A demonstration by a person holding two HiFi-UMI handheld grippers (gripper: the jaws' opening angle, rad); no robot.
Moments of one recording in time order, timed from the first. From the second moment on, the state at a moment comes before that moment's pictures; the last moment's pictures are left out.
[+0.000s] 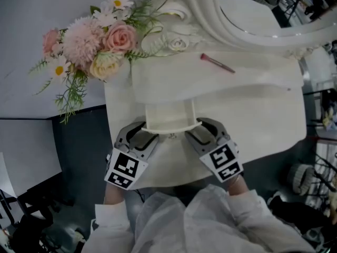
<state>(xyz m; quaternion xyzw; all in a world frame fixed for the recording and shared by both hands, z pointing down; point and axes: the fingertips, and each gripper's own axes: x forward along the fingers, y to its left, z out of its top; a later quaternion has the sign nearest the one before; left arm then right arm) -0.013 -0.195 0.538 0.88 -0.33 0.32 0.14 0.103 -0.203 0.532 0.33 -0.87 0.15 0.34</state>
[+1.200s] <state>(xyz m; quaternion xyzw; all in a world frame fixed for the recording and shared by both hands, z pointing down) -0.008 -0.196 0.536 0.87 -0.36 0.32 0.10 0.106 -0.213 0.526 0.34 -0.86 0.09 0.38</state>
